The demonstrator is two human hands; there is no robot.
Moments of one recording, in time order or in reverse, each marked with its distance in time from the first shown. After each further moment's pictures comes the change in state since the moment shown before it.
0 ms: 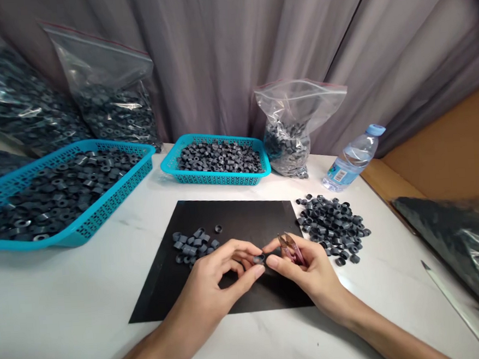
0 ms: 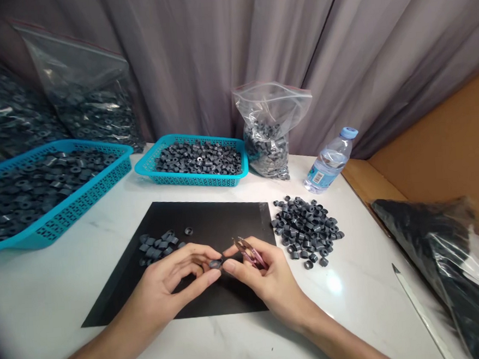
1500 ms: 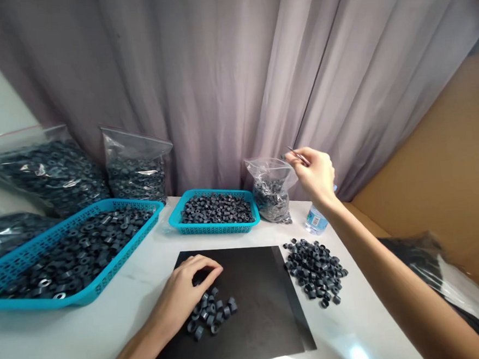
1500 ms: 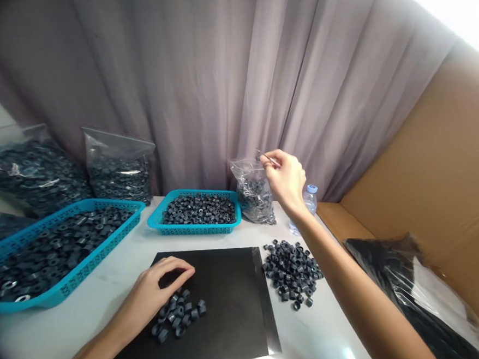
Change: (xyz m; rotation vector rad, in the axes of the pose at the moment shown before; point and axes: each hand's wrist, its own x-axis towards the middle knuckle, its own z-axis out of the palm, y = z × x) left_hand 0.039 0.003 -0.079 0.641 0.246 0.308; right_hand 0.145 -0.178 -0.076 -0.786 0.796 -0.469
